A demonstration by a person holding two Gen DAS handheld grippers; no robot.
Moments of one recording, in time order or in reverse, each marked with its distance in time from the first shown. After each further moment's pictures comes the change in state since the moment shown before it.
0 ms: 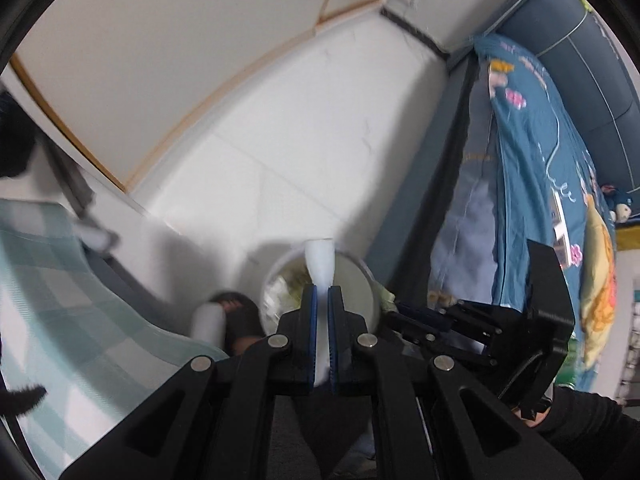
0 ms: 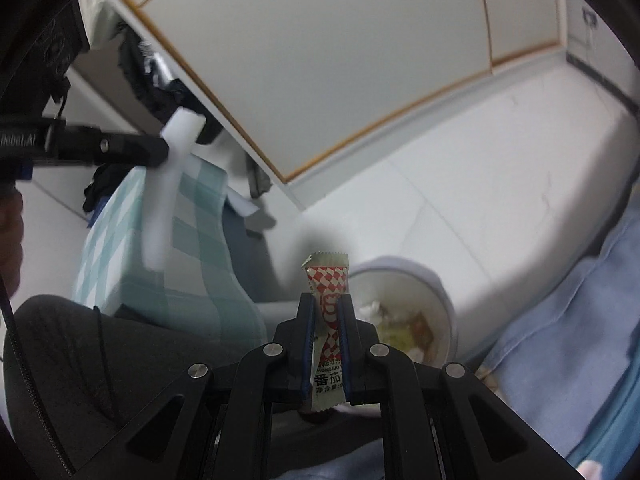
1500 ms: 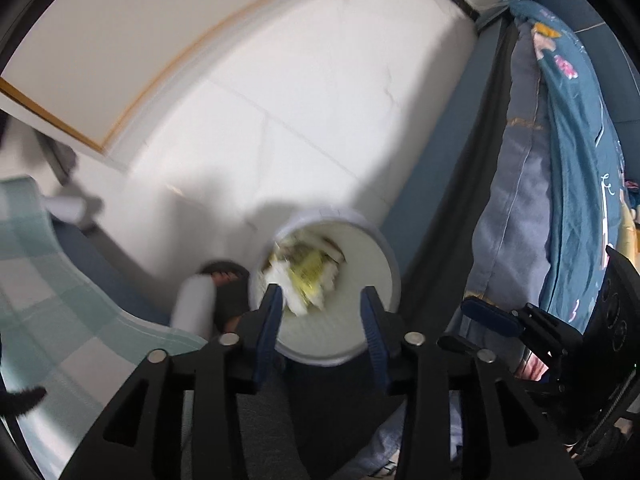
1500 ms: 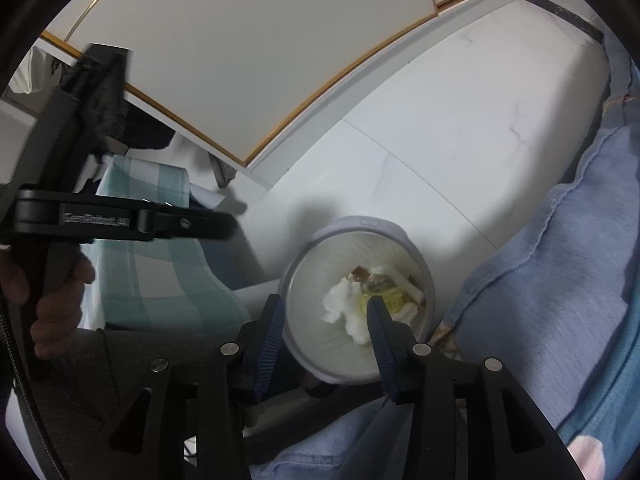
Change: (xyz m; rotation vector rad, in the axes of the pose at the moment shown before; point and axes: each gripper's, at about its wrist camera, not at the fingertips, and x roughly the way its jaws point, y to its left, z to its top) left arm 0.064 -0.003 0.013 -0.031 0.129 0.071; right arm 0.000 -0.032 -0.007 0.186 0.087 -0.055
